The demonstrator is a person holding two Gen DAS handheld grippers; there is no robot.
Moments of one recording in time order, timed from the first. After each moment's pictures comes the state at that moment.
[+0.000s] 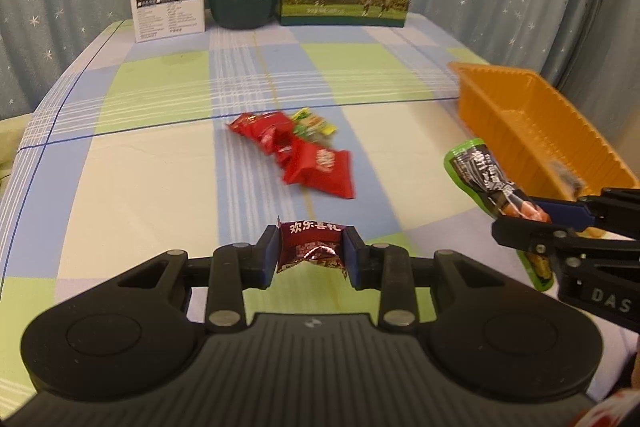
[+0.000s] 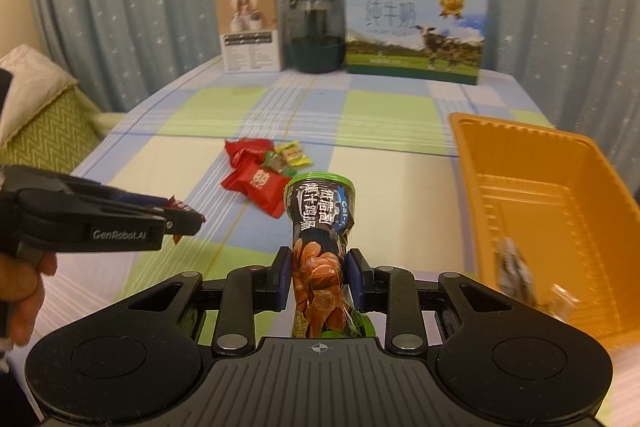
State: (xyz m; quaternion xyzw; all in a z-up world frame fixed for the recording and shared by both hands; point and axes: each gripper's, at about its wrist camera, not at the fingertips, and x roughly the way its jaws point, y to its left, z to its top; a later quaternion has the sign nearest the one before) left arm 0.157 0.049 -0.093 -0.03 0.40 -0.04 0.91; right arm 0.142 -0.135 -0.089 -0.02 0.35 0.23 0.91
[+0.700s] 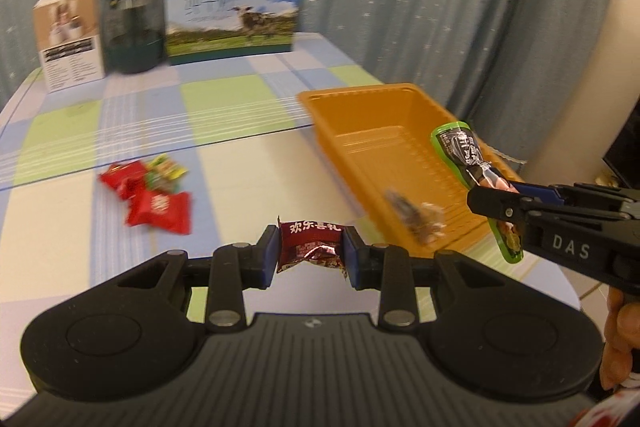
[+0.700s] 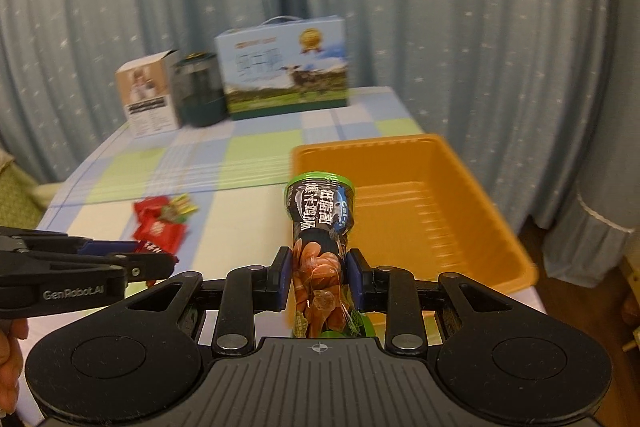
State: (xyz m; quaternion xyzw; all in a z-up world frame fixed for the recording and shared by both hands) left arm 0.144 -0.065 -0.041 -0.02 0.38 -0.14 0.92; right arm 0.116 -0.259 -0.034 0.04 0.32 0.10 0.94
